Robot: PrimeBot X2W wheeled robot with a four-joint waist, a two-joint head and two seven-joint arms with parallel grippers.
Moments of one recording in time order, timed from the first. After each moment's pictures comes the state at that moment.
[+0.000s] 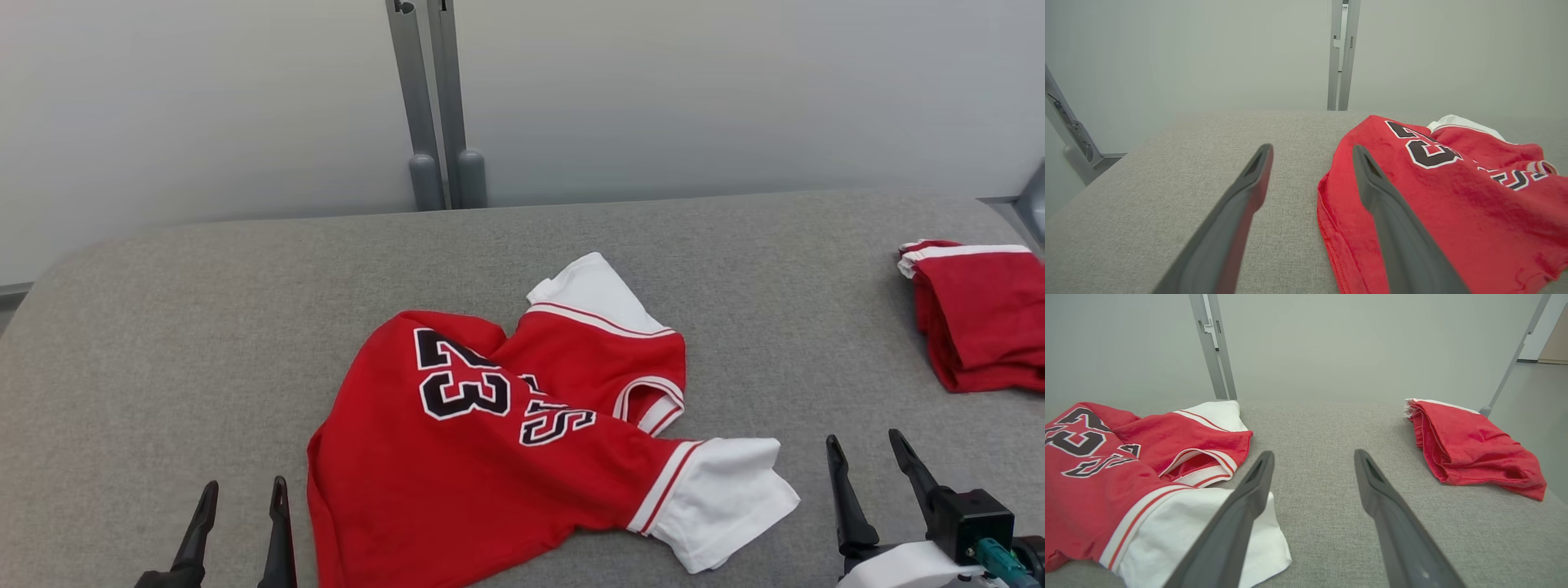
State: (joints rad) left arm 0.18 0.07 0.03 0.11 -0.14 -0.10 -0.26; right arm 0.12 -0.10 -0.05 0.19 0.09 0.13 -0.26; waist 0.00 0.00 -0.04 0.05
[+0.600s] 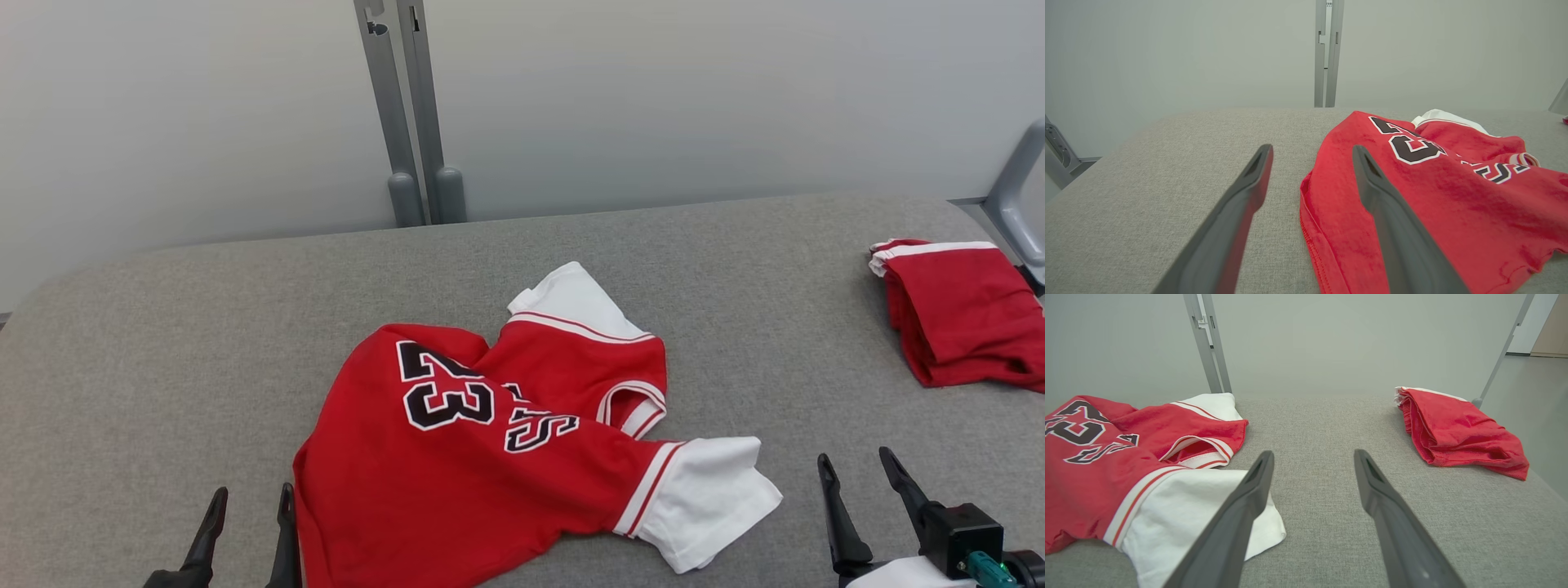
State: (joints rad) left arm 0.17 0.06 0.04 0.17 -0.13 -0.12 -0.26; right arm 0.14 -0.11 -0.02 0.20 0.10 0.13 -0.26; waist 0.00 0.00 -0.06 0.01
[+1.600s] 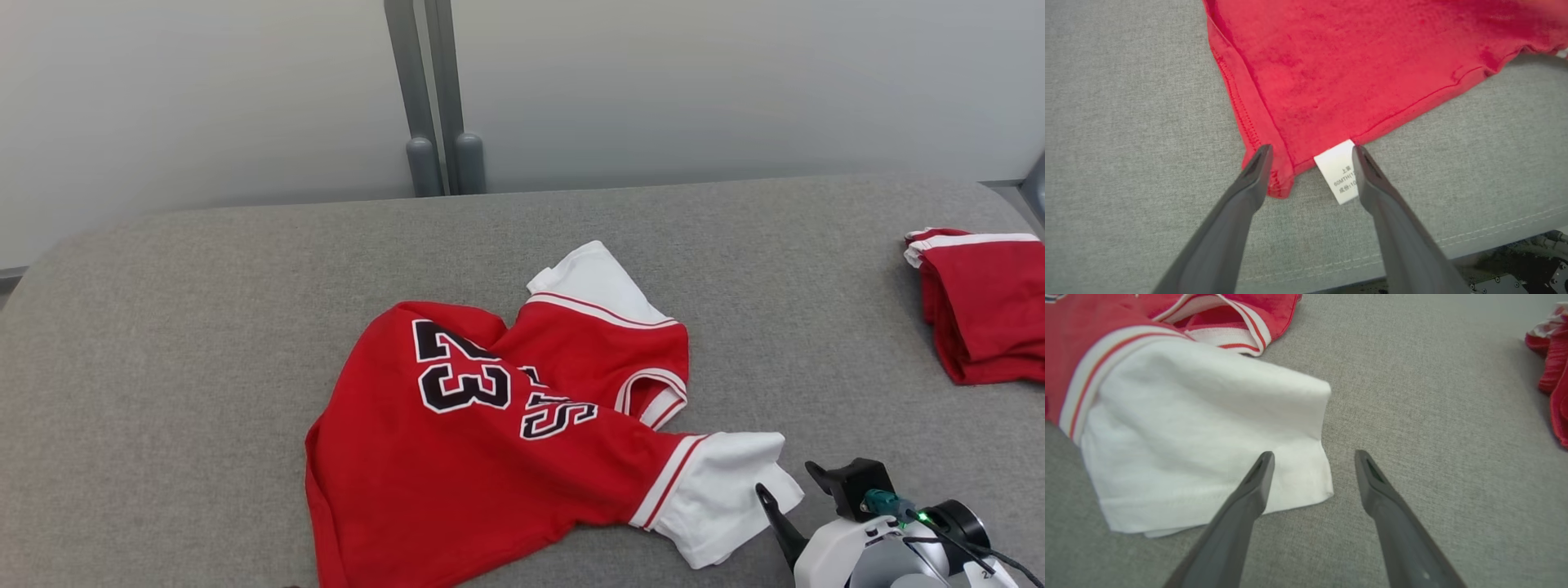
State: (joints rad) left arm 0.32 0.07 -0.15 0.01 -0.10 -0.11 0.31; right arm -0.10 -0.28 0.32 0.53 0.19 0.13 -0.09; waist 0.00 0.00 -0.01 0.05
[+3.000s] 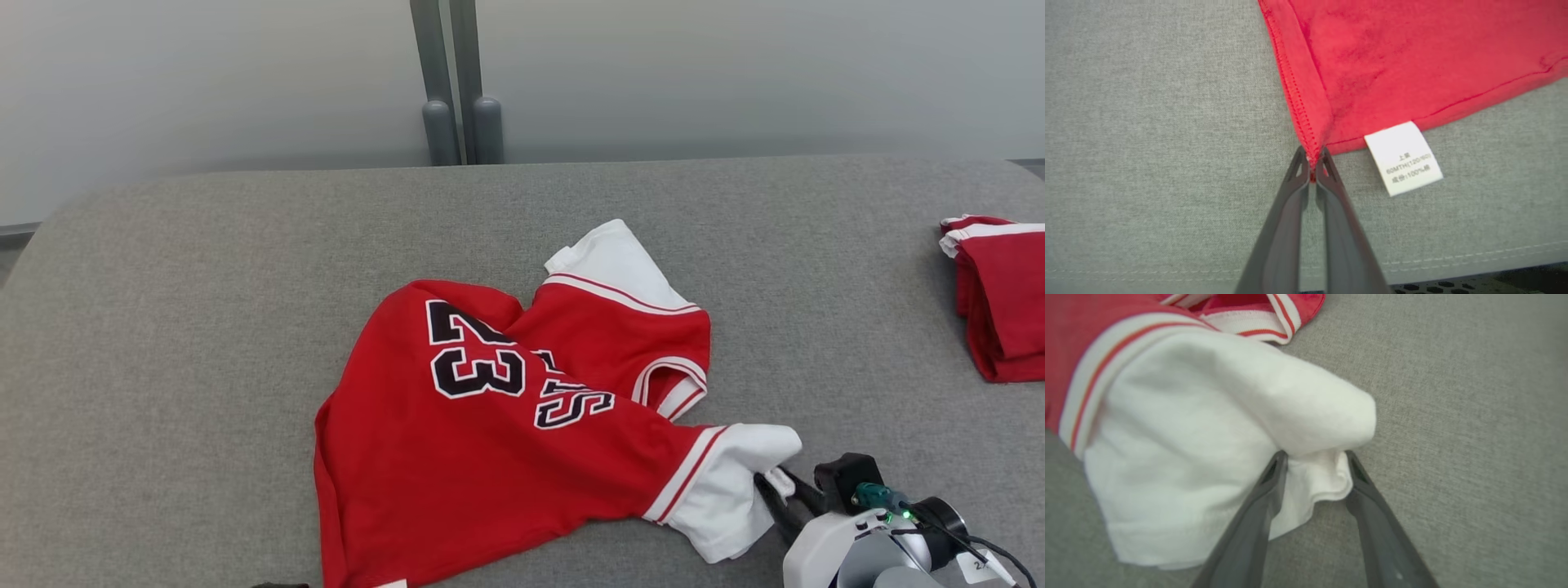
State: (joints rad) left arm 0.27 0.09 -0.14 0.12 -0.12 -0.03 0.24; right arm -0.17 -0.29 0.42 0.63 0.30 0.13 -0.13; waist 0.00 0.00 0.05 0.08
